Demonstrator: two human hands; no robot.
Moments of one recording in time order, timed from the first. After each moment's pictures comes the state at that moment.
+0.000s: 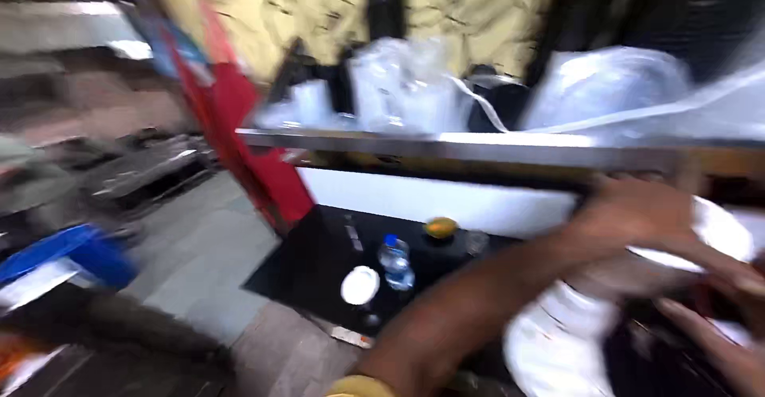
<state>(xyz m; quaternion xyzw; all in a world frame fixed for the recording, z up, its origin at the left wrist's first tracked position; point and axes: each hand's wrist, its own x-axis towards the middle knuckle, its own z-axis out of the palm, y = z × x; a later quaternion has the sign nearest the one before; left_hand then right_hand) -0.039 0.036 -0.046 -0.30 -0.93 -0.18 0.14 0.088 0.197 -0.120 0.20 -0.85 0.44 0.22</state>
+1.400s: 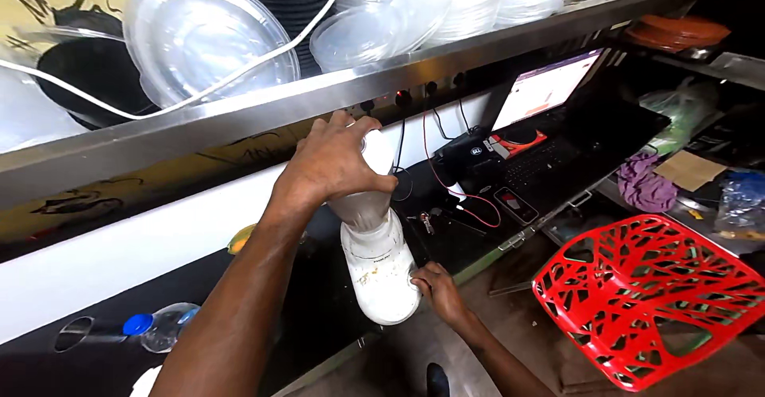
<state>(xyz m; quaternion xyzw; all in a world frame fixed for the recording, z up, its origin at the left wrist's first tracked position) -0.027 0.058 -0.023 -0.28 -0.96 -0.09 0.03 0.149 0.240 -0.378 0.04 -0.92 0.36 0.15</state>
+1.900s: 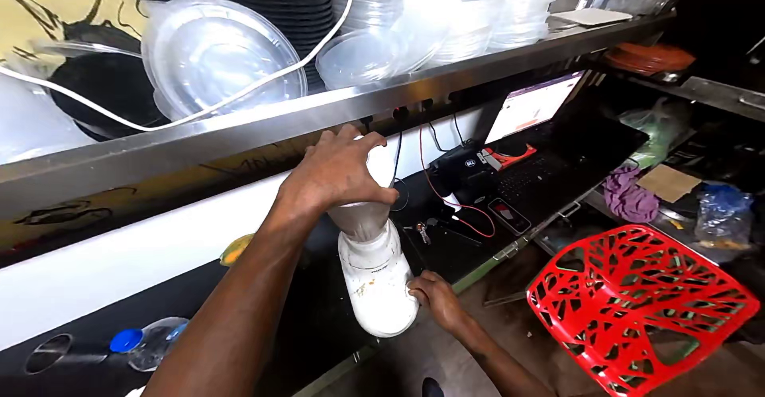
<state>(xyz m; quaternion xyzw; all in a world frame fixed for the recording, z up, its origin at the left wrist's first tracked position) -0.035 0.055 -0.023 -0.32 -0.94 -0.06 0.02 0.145 0.243 -0.357 0.05 -0.94 0.34 0.06</state>
